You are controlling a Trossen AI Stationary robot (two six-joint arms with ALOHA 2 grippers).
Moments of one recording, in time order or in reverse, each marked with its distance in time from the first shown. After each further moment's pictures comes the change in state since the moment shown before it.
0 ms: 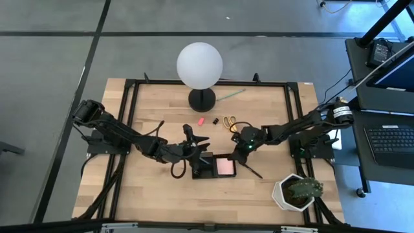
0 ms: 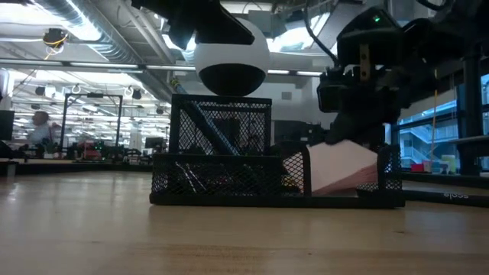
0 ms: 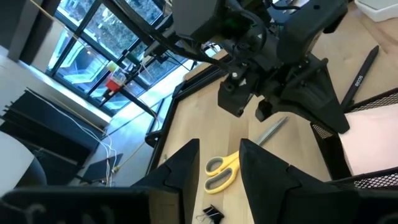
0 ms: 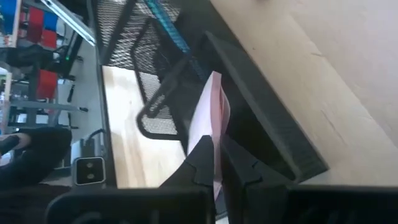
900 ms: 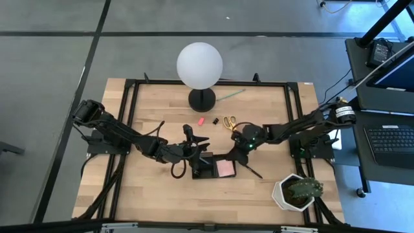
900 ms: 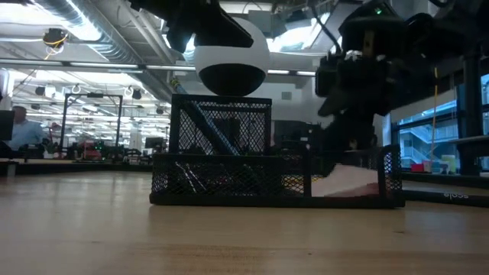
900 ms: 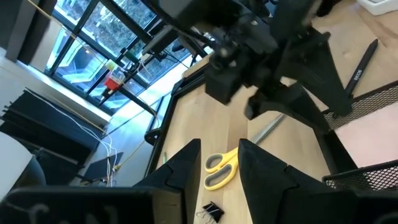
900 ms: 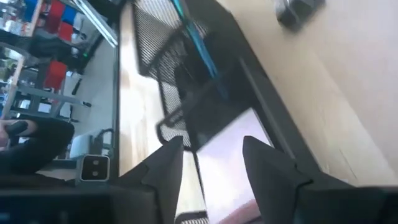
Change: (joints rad) left arm 0.001 0.001 0.000 -0.017 0.000 0.000; right arm -0.009 -0.033 -0.001 0.051 -0.004 -0.114
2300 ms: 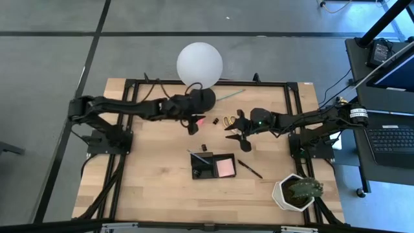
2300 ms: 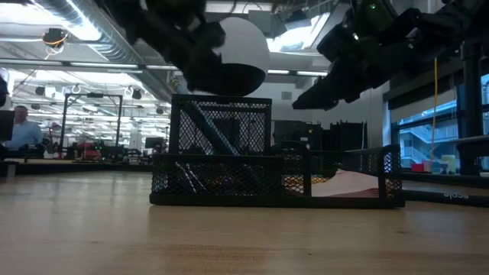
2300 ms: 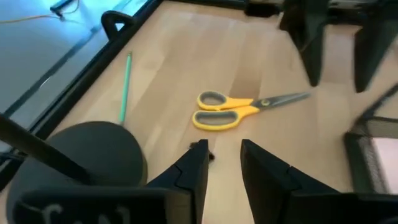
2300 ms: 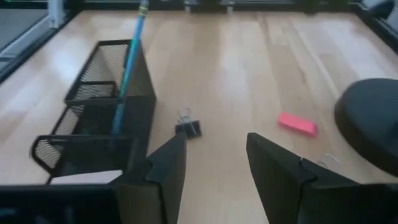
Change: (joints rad) left arm 0.579 -0.107 -0.001 -0.315 0.730 -0.525; right arm -0.183 -0.178 0.000 -0.056 0.156 -0.855
